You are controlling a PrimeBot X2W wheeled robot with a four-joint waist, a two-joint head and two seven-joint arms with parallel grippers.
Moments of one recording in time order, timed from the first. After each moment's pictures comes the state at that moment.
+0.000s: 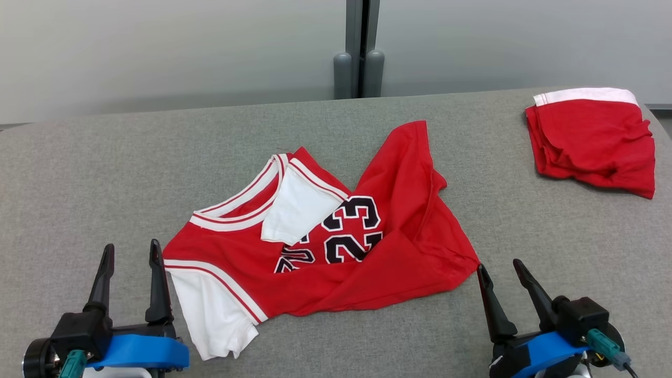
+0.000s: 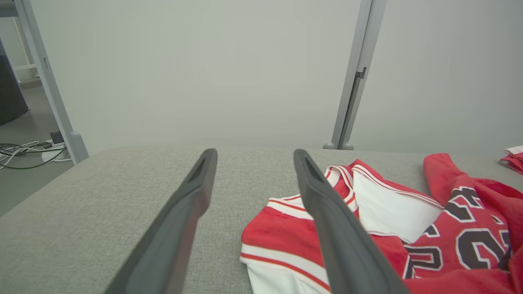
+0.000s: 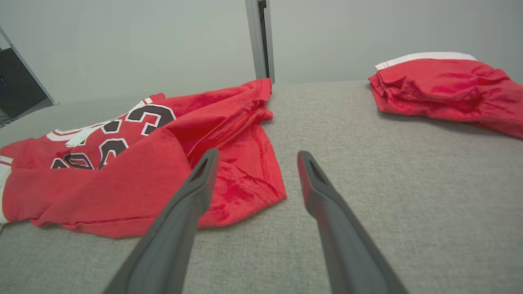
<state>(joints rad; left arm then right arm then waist) -0.03 0.05 0.12 0.19 -0.09 -0.12 -0.26 -0.08 -0.08 0.09 0.34 0.19 0.13 -0.26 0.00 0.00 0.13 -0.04</state>
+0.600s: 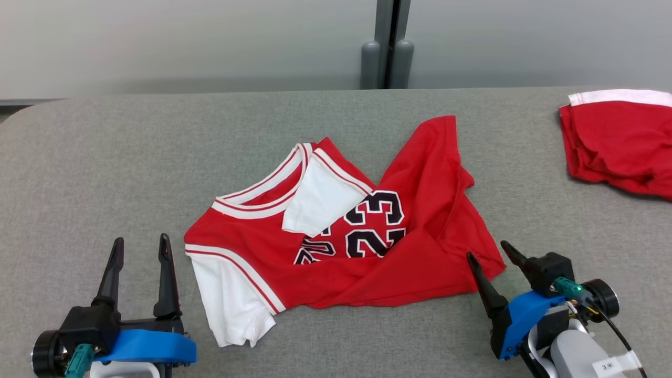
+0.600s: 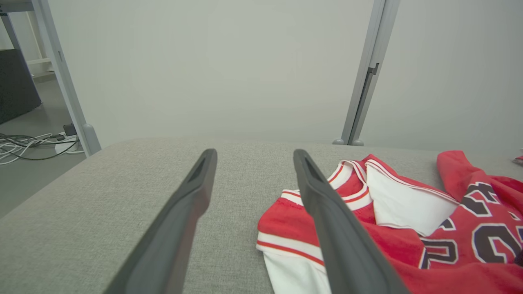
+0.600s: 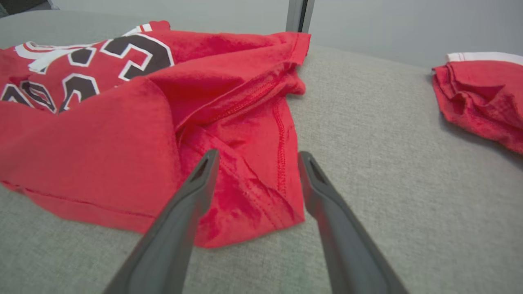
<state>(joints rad) -0.05 0.05 0.09 0.19 -0.10 -0.13 -0.26 -0.29 -0.17 0.20 0.56 0.12 0.13 -0.15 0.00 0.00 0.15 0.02</state>
